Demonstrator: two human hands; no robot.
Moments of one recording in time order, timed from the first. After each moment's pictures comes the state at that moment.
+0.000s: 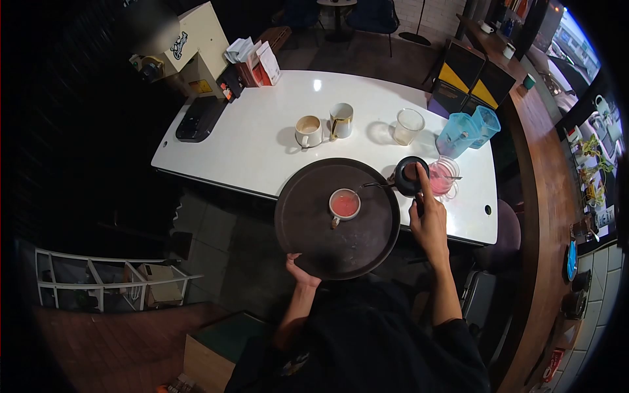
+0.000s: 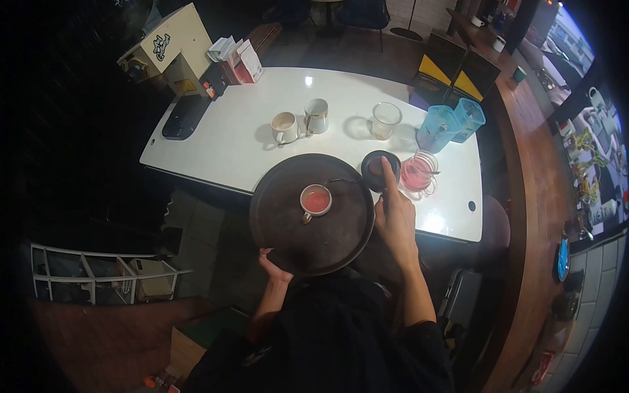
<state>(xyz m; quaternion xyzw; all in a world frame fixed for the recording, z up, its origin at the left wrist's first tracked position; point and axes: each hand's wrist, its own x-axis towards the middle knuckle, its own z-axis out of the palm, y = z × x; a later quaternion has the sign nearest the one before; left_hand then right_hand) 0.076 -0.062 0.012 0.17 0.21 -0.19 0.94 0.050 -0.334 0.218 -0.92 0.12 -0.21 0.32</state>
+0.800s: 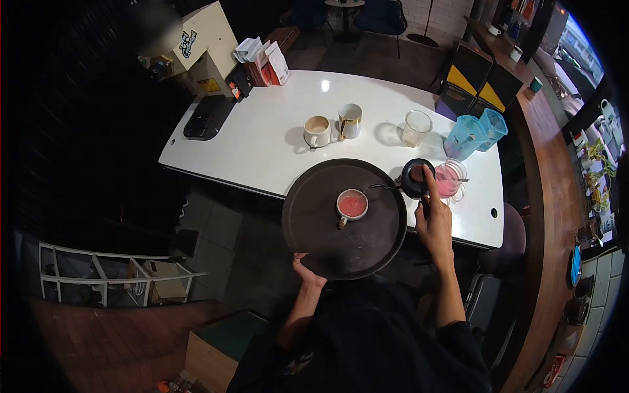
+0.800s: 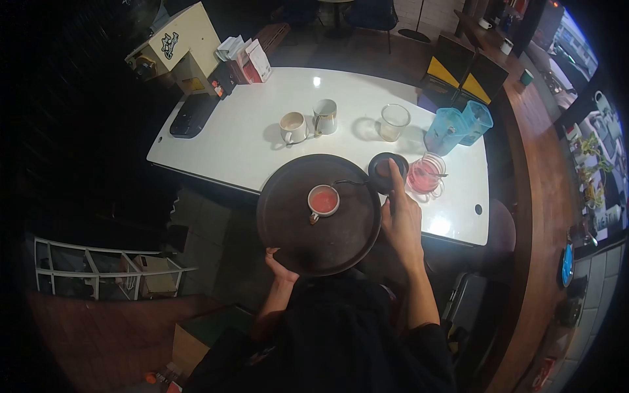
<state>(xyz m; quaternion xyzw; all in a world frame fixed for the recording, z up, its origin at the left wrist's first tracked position) 0.076 -0.061 0.013 0.16 0.20 -0.18 0.95 0.050 -0.330 0.219 -0.91 0.13 -0.20 0.35</state>
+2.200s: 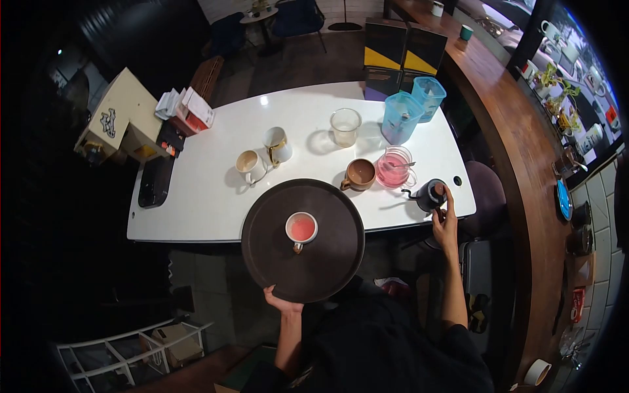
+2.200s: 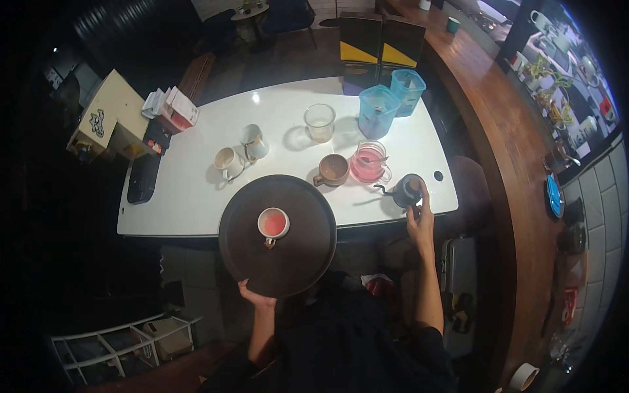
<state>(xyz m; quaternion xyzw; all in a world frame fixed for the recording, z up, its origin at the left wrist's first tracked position) 0.080 -0.061 0.034 0.24 0.21 -0.20 0.93 -0.051 -0.465 0.106 -0.80 0.36 -0.28 0.40</state>
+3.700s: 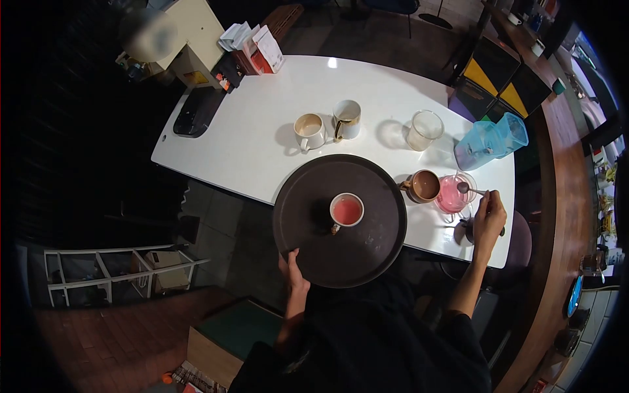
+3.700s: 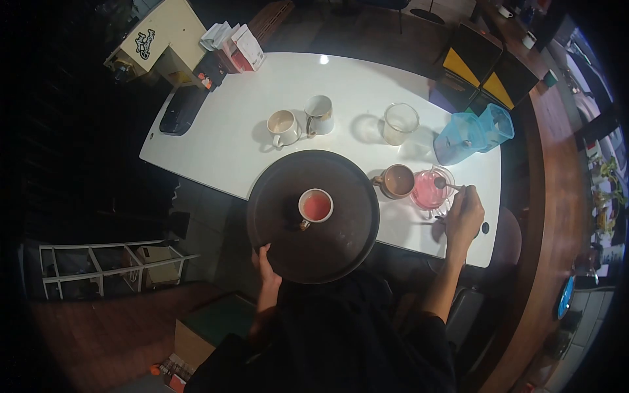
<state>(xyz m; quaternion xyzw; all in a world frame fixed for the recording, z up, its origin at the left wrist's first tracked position) 0.097 -0.077 0.042 0.51 0.27 0.00 0.82 0.072 -0.474 0.189 -0.88 0.31 -0.30 0.20</state>
